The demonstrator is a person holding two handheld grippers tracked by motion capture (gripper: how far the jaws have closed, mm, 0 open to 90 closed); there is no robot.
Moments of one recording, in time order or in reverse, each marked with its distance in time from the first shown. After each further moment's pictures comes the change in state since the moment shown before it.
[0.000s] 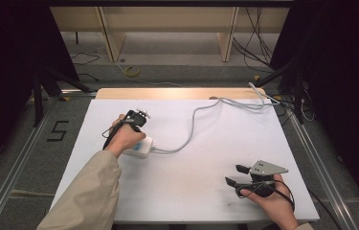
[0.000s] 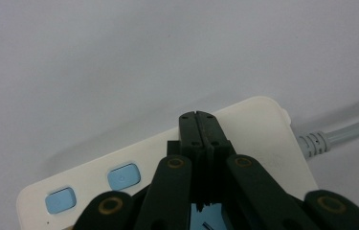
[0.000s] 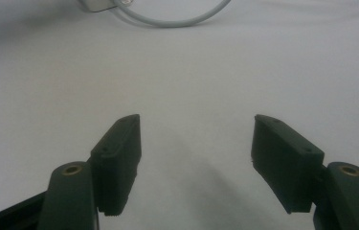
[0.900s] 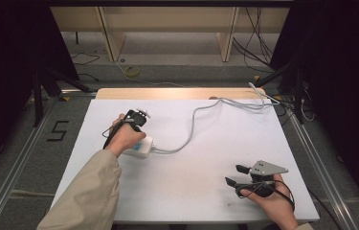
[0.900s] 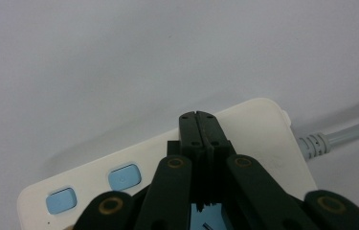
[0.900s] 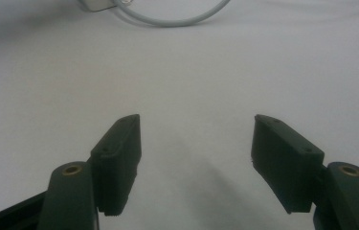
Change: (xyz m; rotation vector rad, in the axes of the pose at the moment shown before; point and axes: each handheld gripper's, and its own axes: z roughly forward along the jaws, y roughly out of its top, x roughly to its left) left arm 0.001 0.001 0.000 0.004 -0.004 -0.010; right arm 0.000 0.000 0.000 0.002 0.000 0.003
